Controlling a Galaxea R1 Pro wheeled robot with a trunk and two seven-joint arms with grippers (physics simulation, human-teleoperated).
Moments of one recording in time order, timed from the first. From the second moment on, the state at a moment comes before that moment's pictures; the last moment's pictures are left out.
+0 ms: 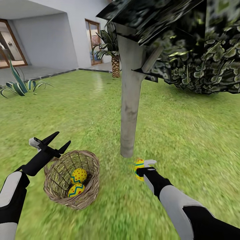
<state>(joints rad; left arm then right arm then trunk) -0.50 0.20 0.35 -1.28 1.47 1.01 -0.53 -0.90 0.15 -0.03 -0.25 0.12 0.23 -0.18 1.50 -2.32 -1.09</state>
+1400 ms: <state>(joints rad) -0.50 0.16 0.27 -1.28 1.47 1.01 -0.53 -1.12 0.17 -0.02 0.00 0.13 0.20 -0.07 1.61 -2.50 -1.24</state>
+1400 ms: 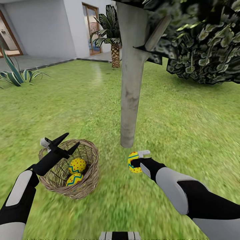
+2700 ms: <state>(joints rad) -0.50 0.16 0.27 -1.28 1.47 1.01 -0.53 -1.12 0.17 -0.02 -0.01 0.13 0.20 -0.07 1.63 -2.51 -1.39</state>
